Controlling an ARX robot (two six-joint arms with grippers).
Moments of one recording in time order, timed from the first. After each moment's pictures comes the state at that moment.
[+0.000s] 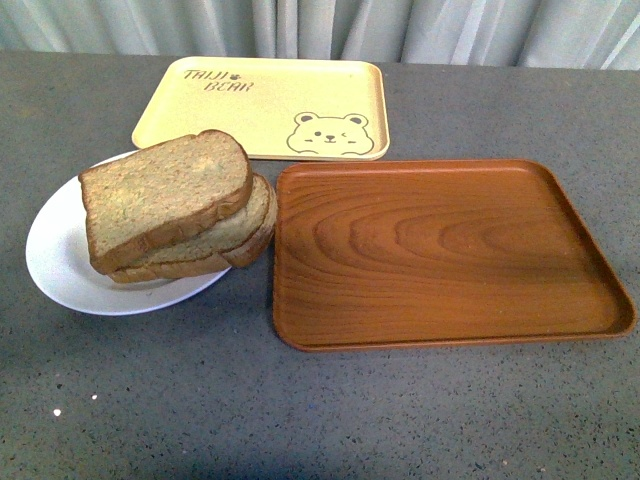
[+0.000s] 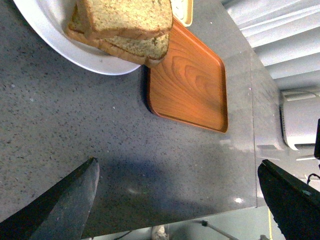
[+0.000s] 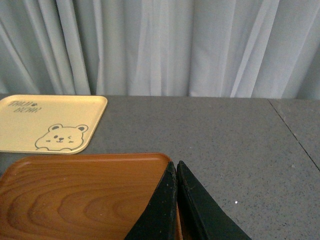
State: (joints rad) left arm 0.07 0.42 0.20 -0.39 0.65 -0.62; right arm 0.10 0.99 0.06 0.91 0.10 0.01
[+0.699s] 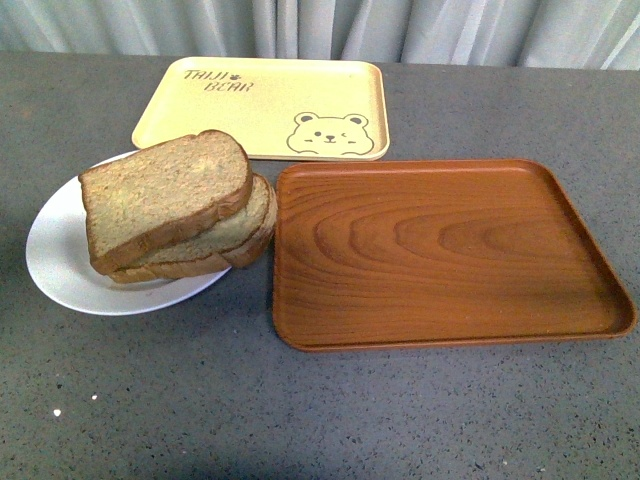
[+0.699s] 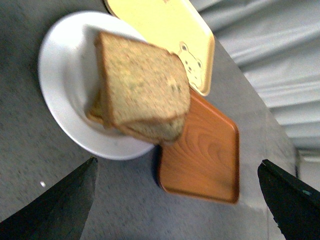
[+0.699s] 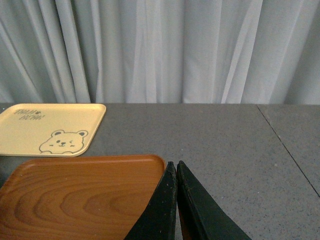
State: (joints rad) left arm 0.02 0.94 0.29 0.15 0.41 -0.75; right arm 0.00 0.50 0.02 0.49 0.00 0.01
